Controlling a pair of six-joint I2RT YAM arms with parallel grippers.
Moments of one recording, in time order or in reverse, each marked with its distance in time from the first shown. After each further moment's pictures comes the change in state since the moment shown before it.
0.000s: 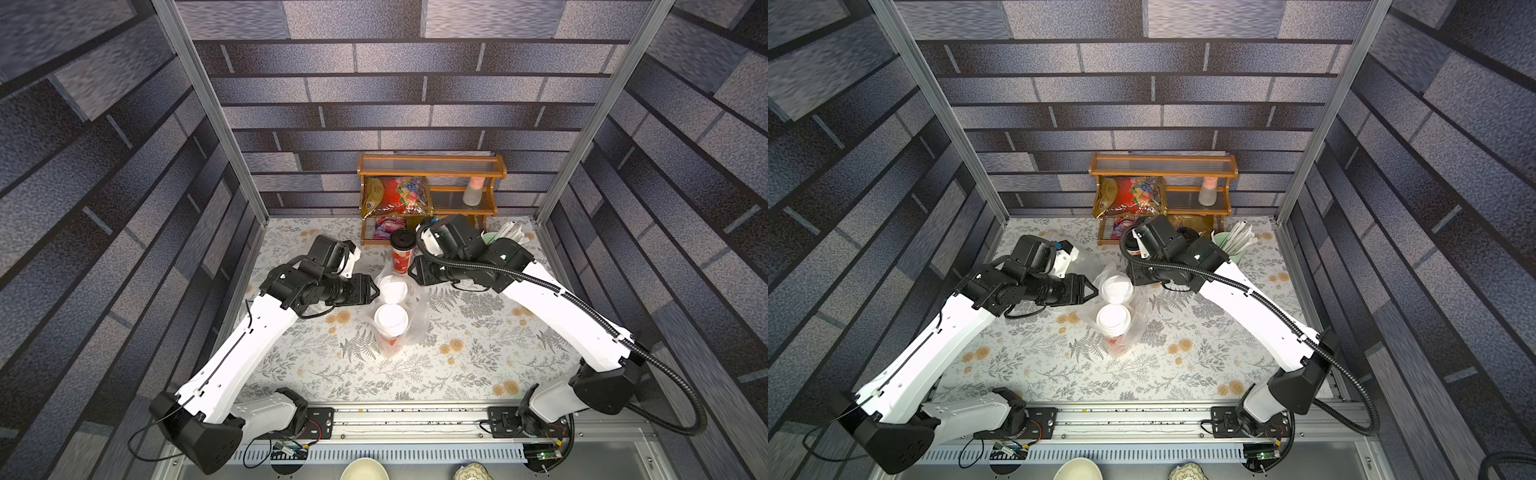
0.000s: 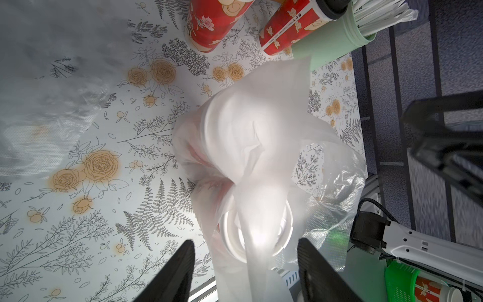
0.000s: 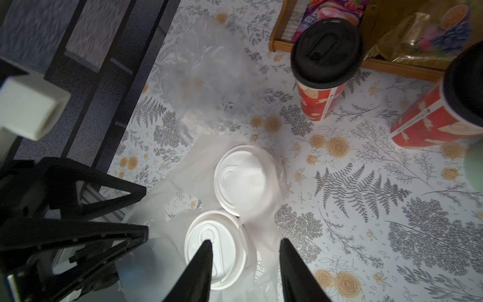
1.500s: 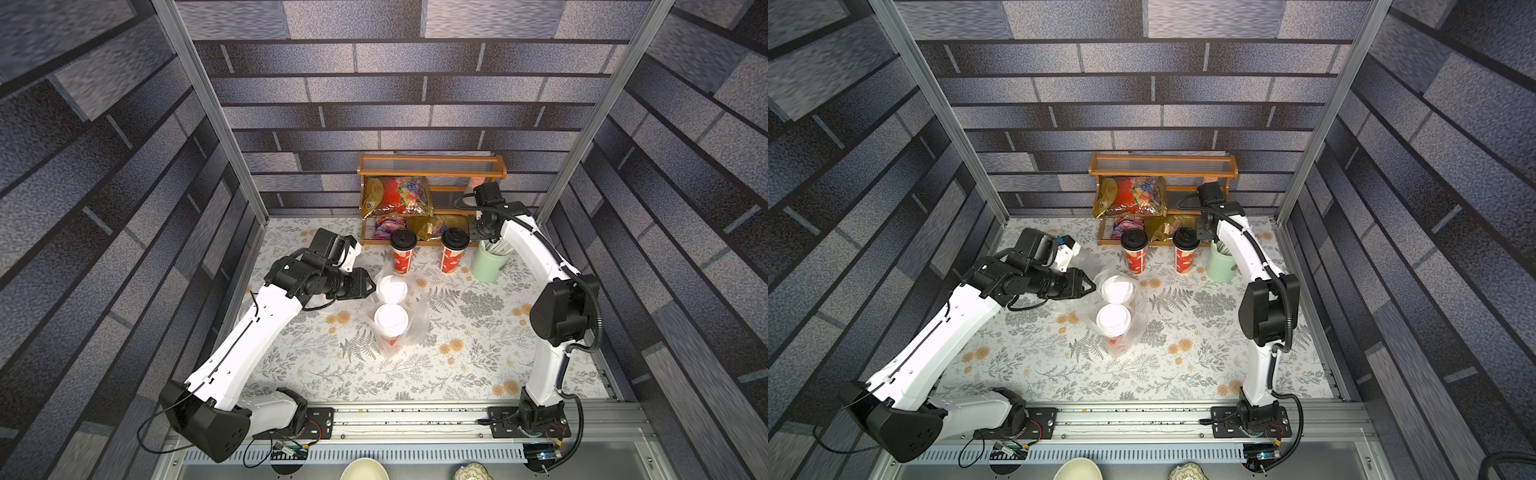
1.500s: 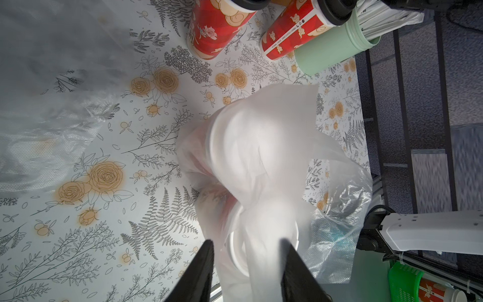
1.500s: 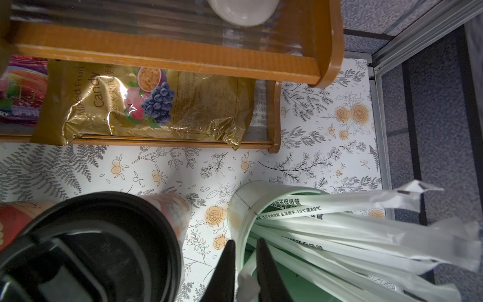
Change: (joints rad) left arm 0.040 0.035 0.018 0.010 0.026 0.030; right arm -0.559 0.446 0.184 0.096 0.292 -0.364
